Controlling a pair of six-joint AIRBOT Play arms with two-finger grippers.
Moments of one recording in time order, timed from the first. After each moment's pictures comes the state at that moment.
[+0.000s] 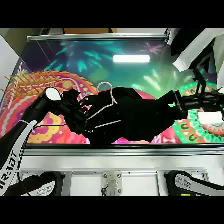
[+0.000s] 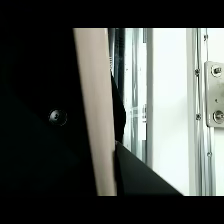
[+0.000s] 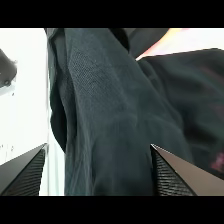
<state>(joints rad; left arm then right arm) -0.23 -1.32 1.03 0.84 -1.47 -0.23 -0.35 -1.34 1.06 -0.38 1.76 -0.03</state>
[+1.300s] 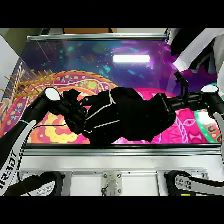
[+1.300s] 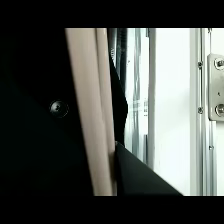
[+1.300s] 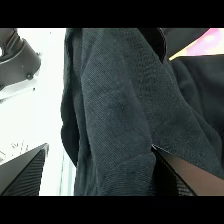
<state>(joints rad) -0.23 -1.32 1.03 0.84 -1.47 -0.23 -0.21 -1.40 1.06 -0.37 1.73 -0.04</state>
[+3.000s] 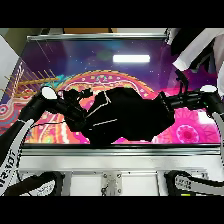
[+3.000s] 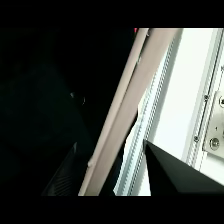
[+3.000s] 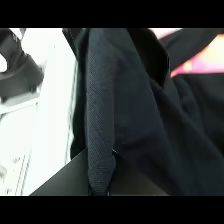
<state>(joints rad) -0.16 -1.32 1.03 0.85 -1.42 -0.50 -0.20 -1.40 1.06 -0.30 1.72 -0.03</state>
